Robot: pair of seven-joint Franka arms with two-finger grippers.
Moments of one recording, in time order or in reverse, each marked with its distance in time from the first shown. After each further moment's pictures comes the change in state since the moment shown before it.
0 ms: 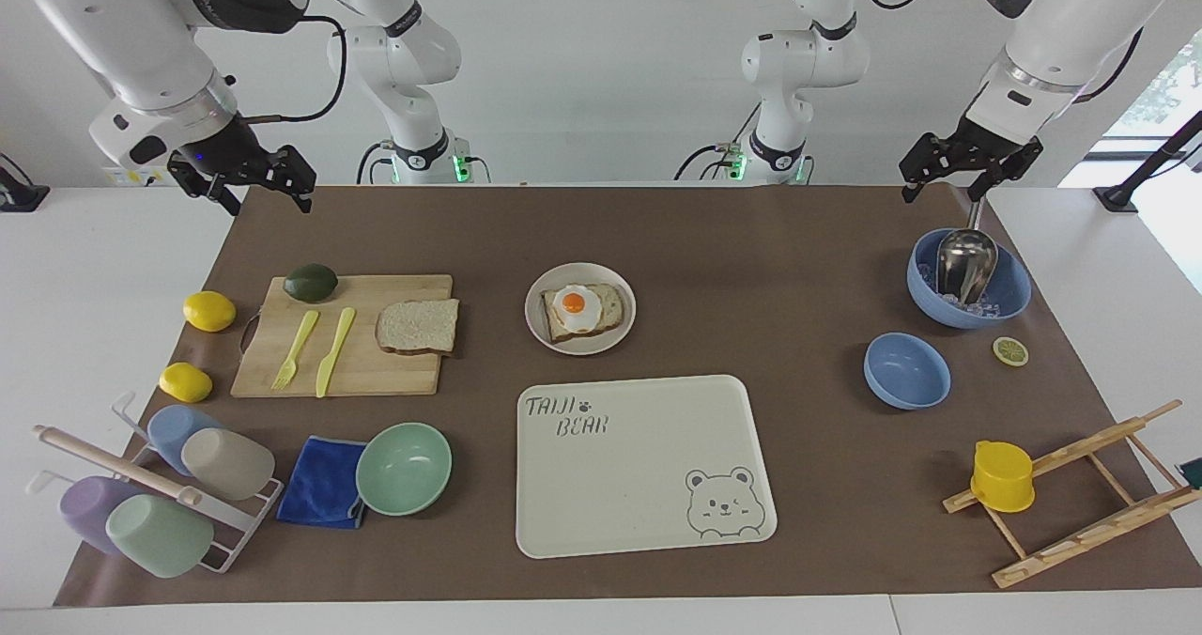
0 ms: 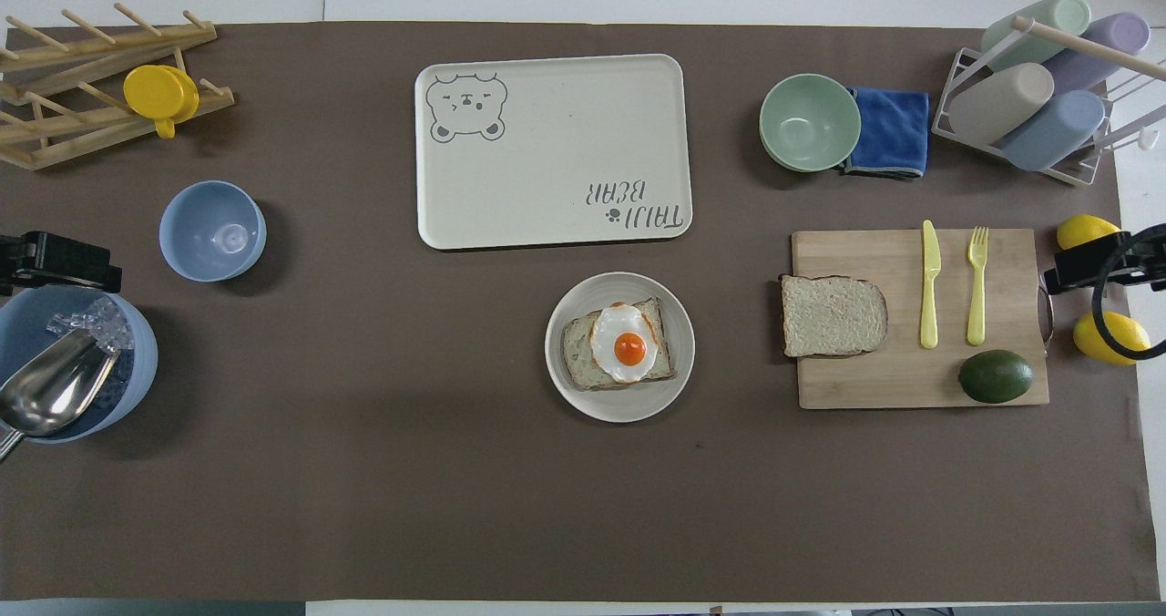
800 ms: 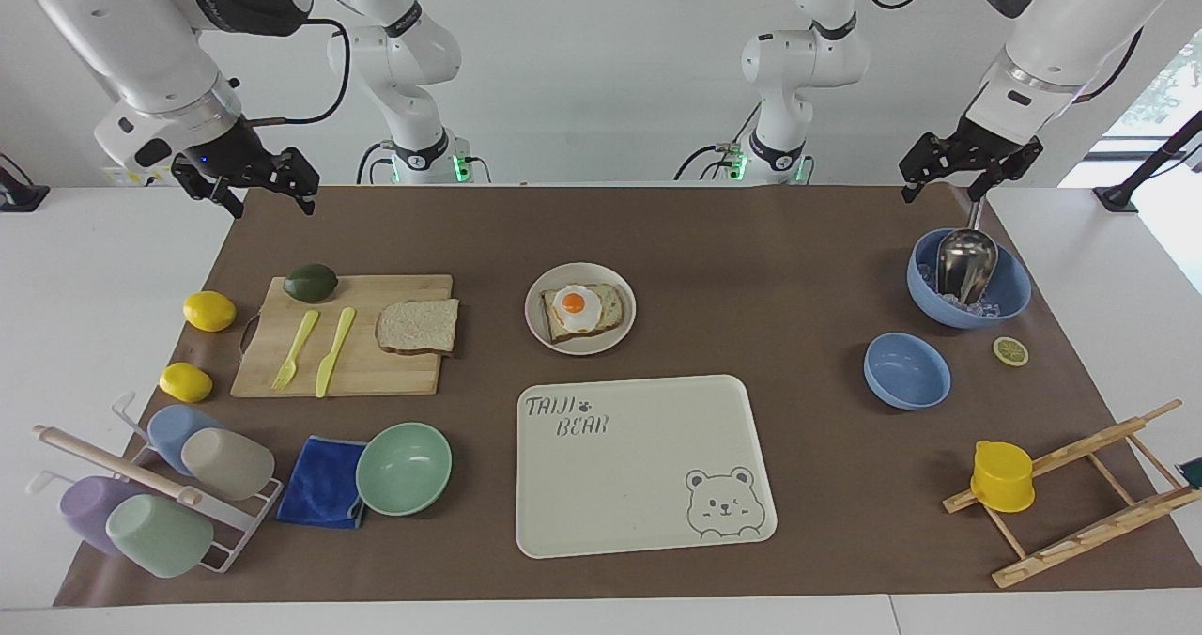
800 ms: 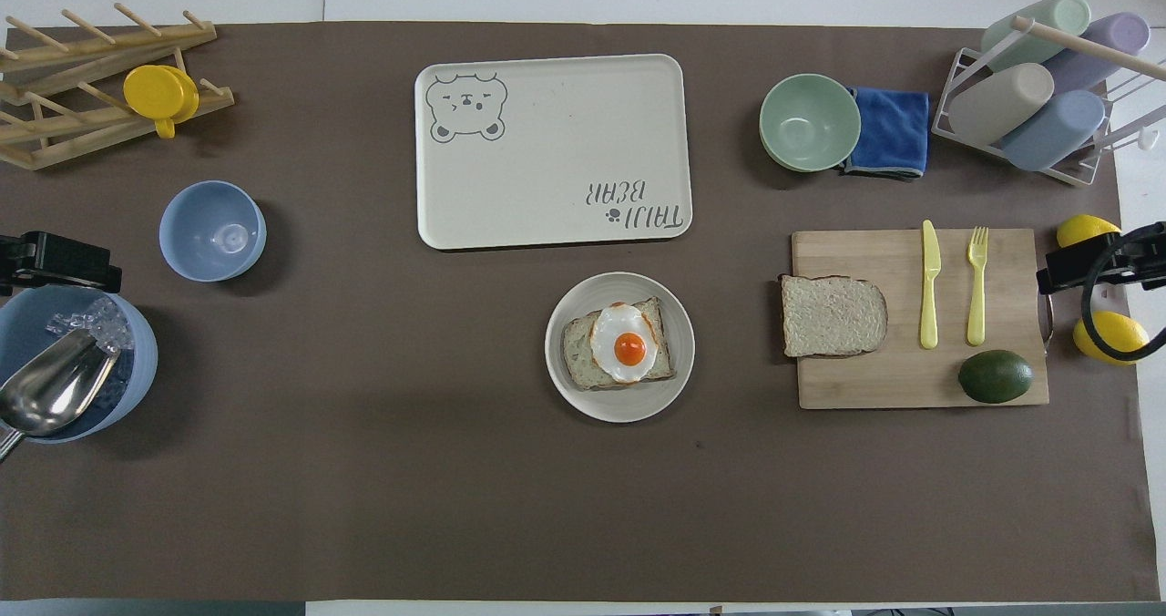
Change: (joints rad) left arm 0.000 0.000 0.000 0.000 0.000 0.000 0.000; right arm 0.015 0.001 0.005 -0.015 -0.008 0.019 0.000
